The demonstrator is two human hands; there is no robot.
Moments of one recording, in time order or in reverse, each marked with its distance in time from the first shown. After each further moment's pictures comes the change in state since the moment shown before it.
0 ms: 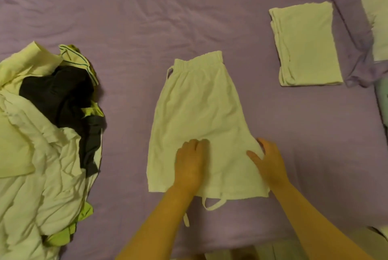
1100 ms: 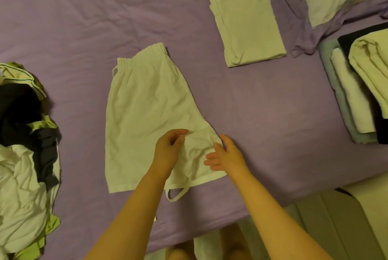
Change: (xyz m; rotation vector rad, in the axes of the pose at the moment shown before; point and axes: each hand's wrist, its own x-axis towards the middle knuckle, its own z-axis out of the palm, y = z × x) left_hand 0.014 0.075 0.018 -0.883 -0.143 -0.413; right_hand -0.025 0.021 -0.016 0.738 -0.224 0.398
